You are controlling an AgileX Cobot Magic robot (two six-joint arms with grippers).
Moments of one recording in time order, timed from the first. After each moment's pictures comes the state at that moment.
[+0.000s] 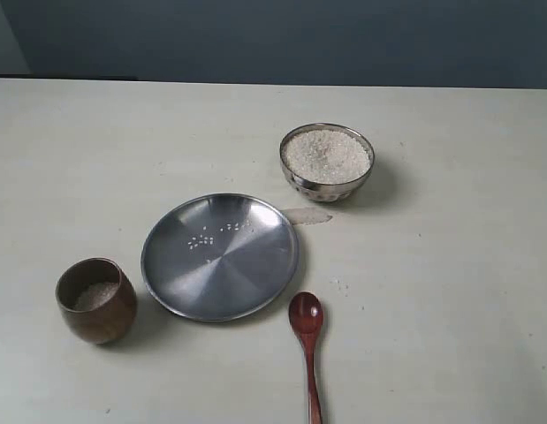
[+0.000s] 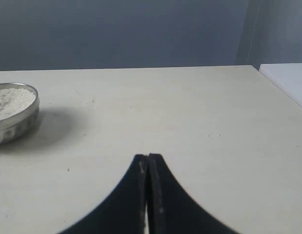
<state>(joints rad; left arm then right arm) 0.04 0.05 -0.44 -0.20 0.38 -0.01 -0.09 0.01 -0.01 0.00 0.33 0.00</state>
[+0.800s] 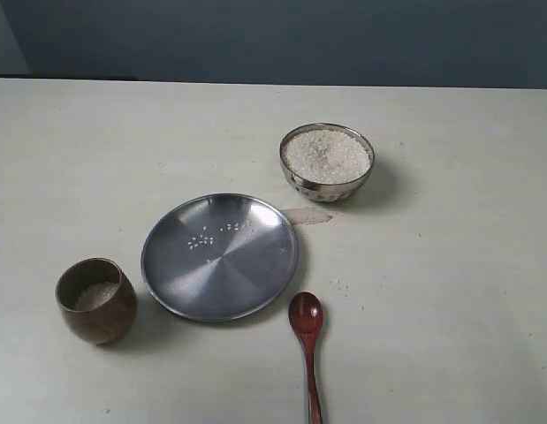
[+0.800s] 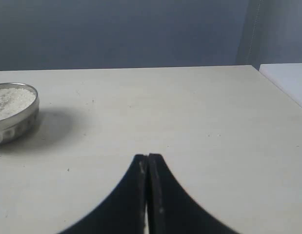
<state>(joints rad) 0.04 0.77 -0.71 -0.25 0.99 0.07 -0.09 0.01 -0.01 0.00 0.33 0.00</state>
